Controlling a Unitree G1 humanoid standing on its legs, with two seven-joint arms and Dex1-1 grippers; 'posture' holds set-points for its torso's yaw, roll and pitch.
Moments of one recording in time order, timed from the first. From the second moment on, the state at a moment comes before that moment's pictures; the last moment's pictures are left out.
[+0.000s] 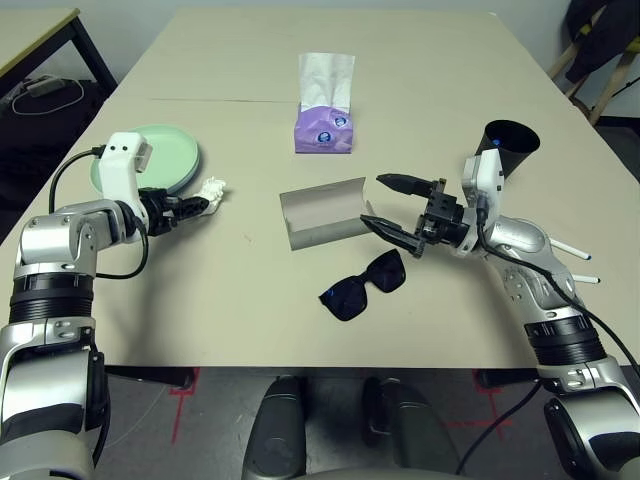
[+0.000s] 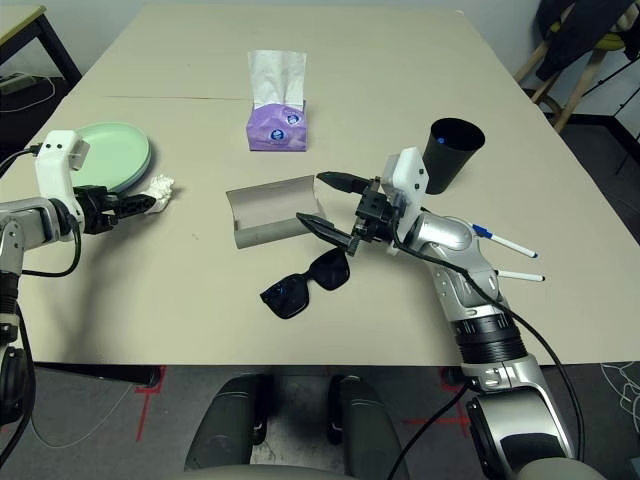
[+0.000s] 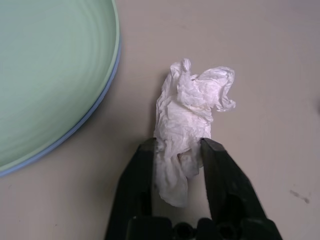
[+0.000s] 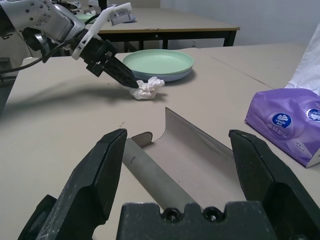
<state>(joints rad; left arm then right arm) -0.67 0.79 0.14 0.41 -0.33 0.90 -0.69 -0.48 -0.37 0.06 0.08 0.38 0.09 0.98</state>
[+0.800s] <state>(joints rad) -0.93 0.78 0.32 0.68 -0.29 0.73 -0.42 -0.49 -0.37 0.05 0.08 0.38 0.08 0.98</state>
